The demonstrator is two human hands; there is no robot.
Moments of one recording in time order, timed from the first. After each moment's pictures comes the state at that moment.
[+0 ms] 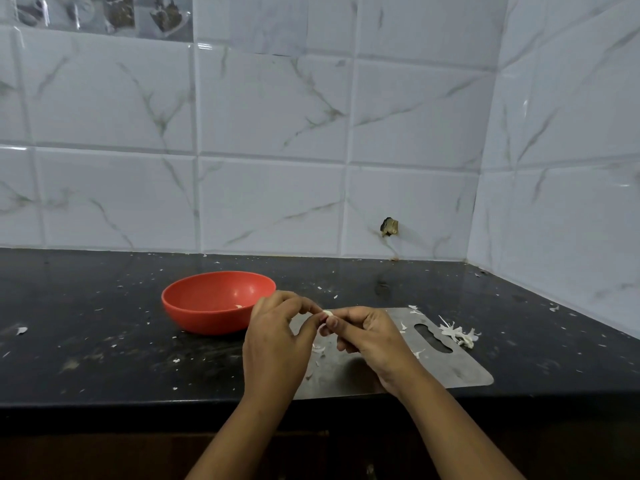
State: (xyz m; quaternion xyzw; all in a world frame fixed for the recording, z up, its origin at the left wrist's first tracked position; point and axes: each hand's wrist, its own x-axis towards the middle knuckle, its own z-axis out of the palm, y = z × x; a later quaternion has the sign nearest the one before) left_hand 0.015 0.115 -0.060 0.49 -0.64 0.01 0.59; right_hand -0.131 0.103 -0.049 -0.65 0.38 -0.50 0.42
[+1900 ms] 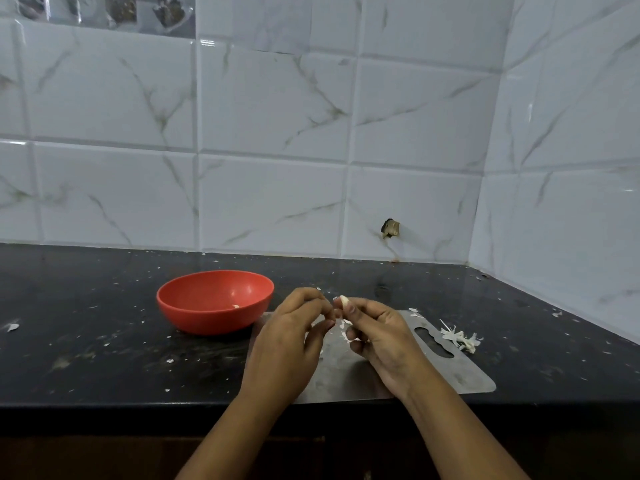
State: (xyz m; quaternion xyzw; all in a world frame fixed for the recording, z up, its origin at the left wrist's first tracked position) left_hand 0.014 0.106 -0.062 0.39 -0.75 0.04 0.53; right_hand -0.139 0.096 -0.048 -0.55 0.35 -0.56 0.51
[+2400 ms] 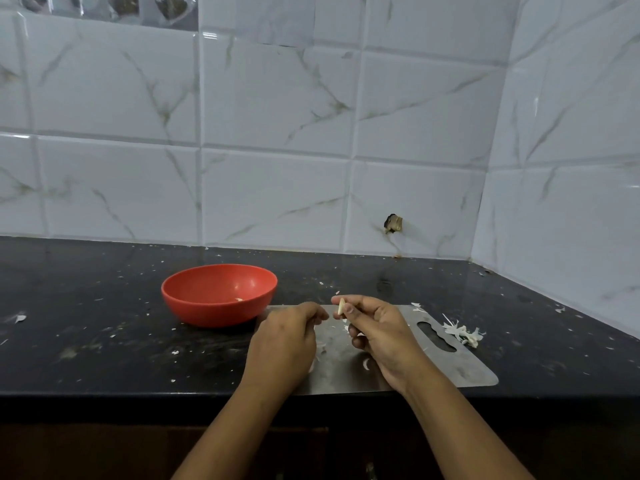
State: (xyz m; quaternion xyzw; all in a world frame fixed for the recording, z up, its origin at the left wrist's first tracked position) left_hand 0.017 0.101 -0.065 0.53 -0.72 -0.01 0.44; right_hand -0.135 0.093 -0.053 -0.59 0.38 -0.55 0.45
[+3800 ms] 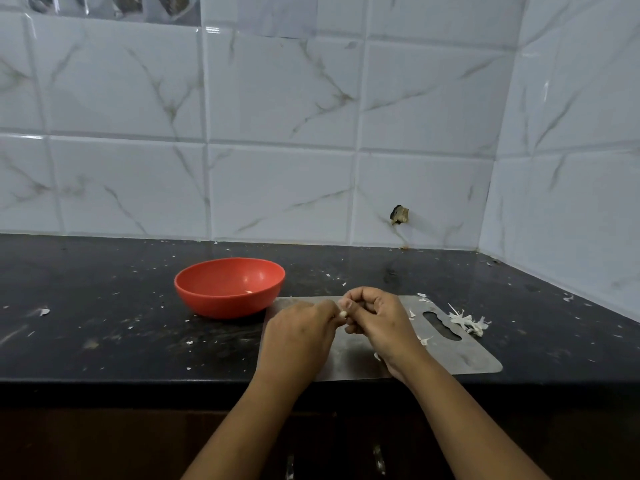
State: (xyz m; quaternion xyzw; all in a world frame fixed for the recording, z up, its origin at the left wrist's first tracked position) left_hand 0.012 0.101 -0.074 0.48 -0.74 0.19 0.43; right_hand -0.130 0.090 -0.057 -0.62 0.38 -0.56 0.39
